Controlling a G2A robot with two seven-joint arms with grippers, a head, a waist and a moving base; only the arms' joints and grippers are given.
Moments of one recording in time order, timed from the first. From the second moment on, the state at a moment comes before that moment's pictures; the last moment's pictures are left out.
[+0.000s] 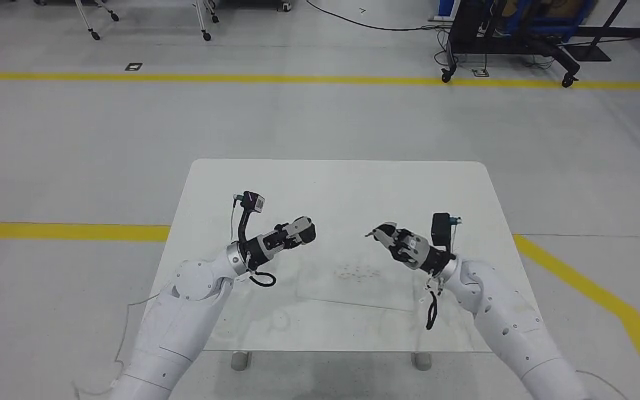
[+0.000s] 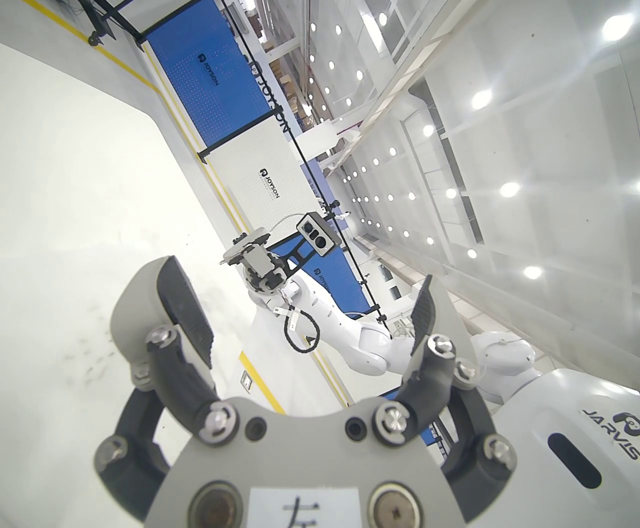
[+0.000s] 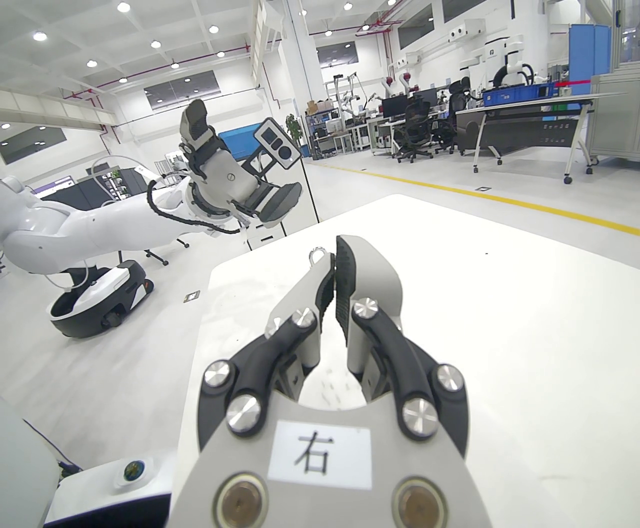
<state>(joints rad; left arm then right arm) 1.21 -1.23 -1.16 -1.36 -0.35 -0.54 -0.83 -1.23 -1.09 1.08 -1.14 -0.98 -1.01 -0.44</state>
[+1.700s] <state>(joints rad) 1.21 -1.22 -1.10 -1.38 -0.25 -0.52 -0.81 -1.11 -1.23 0.90 -1.04 0.53 -1.01 0.73</state>
